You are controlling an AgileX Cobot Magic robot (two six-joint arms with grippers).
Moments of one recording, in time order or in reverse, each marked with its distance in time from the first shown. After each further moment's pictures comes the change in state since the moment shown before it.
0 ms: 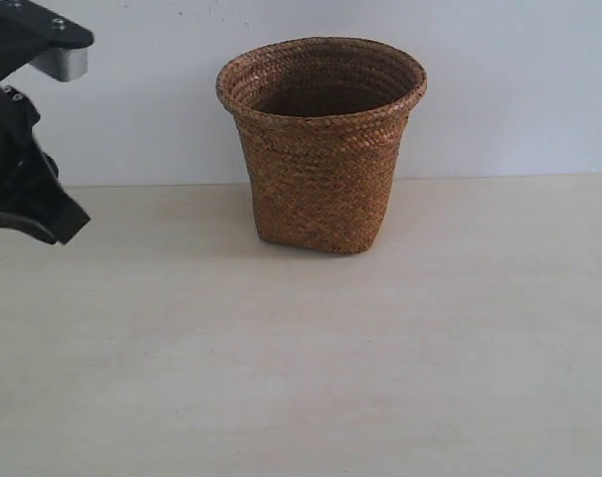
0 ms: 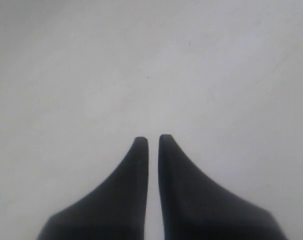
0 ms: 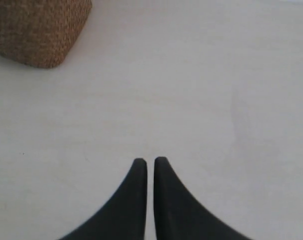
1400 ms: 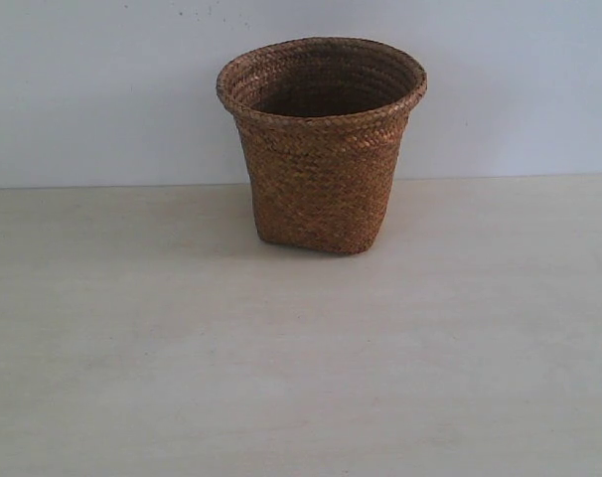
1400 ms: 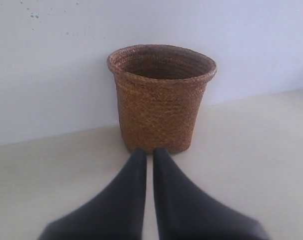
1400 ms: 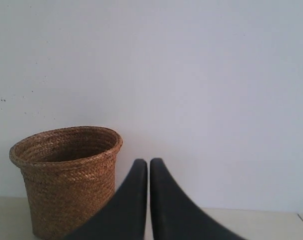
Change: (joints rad) left arm 0.000 -1.062 0.796 -0.047 -0.756 -0.267; right arm 0.085 -1.138 0.537 0.017 -0.381 0.088
